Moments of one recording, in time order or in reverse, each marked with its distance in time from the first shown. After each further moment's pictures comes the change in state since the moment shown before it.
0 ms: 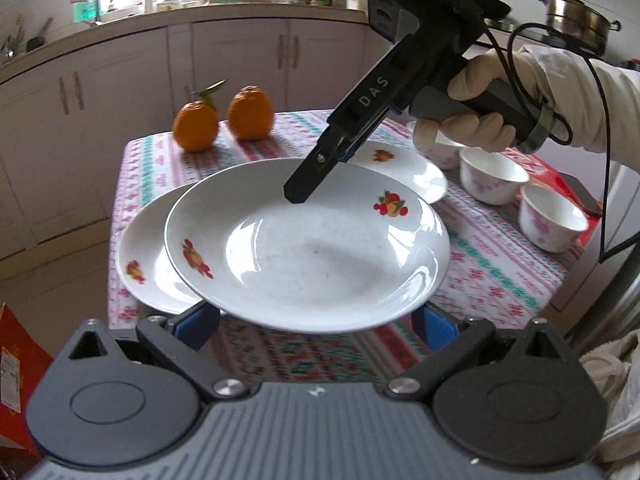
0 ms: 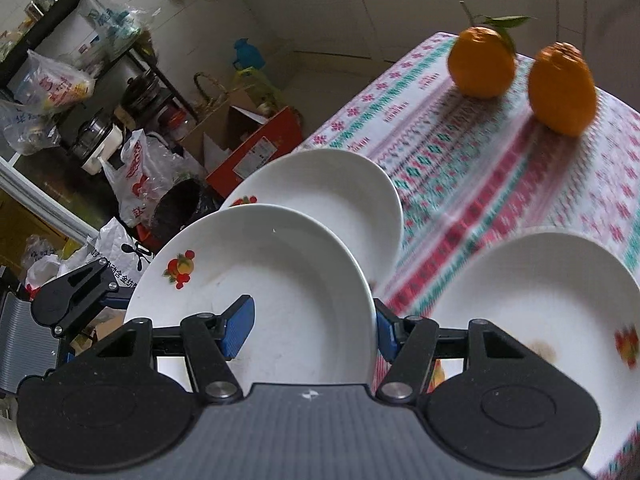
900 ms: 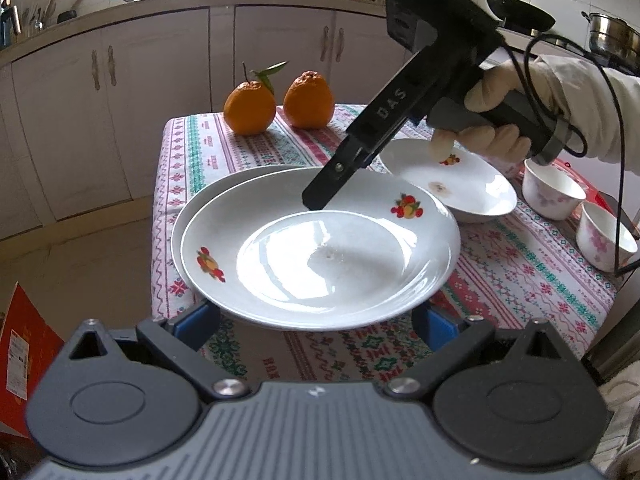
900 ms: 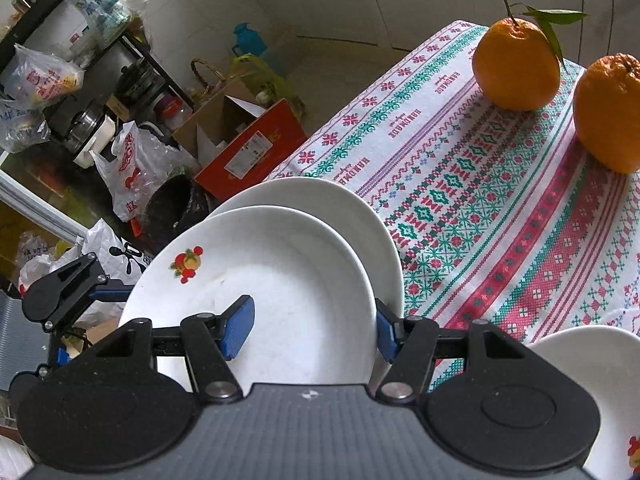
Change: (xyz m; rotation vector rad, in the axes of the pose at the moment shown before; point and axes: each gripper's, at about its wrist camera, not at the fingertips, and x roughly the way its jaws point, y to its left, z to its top) left arm 0.026 0.052 0.000 -0.075 0.014 0.052; right arm 0.050 -0.017 0.044 -0.003 0.047 0.008
